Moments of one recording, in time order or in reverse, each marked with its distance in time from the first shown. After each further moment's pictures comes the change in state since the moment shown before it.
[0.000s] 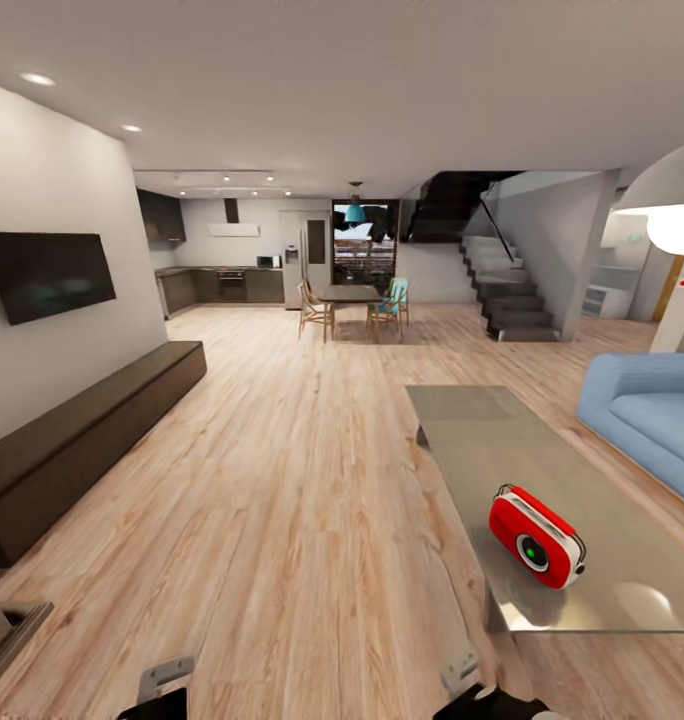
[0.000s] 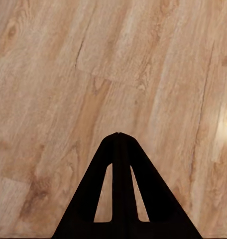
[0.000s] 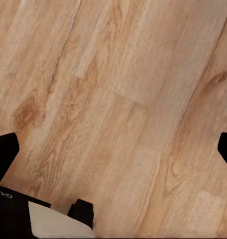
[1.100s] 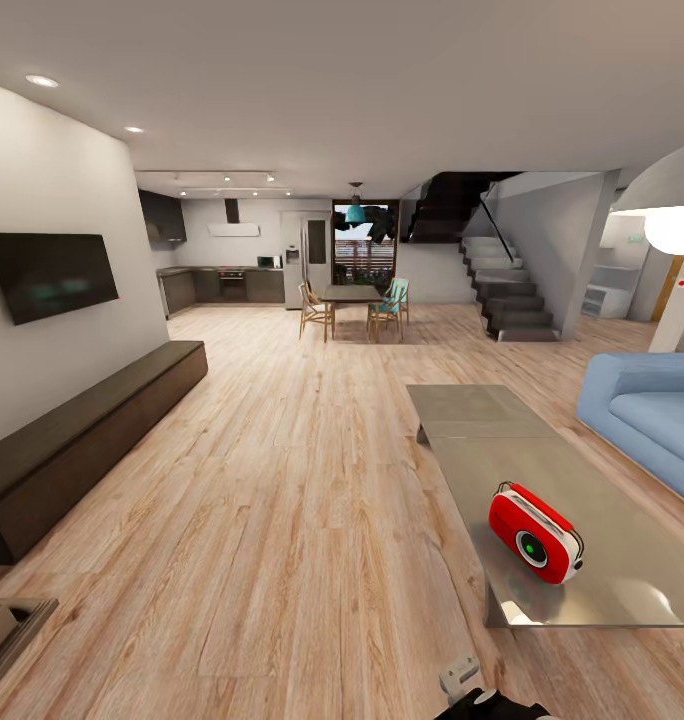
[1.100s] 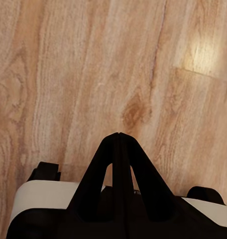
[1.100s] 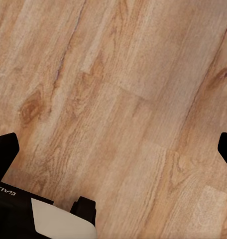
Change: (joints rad) left arm 0.016 -0.114 0.006 0.299 -0.036 -0.075 -0.002; right arm 0.008 0.003 0.000 0.000 -0.002 0.000 0.000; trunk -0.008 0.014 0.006
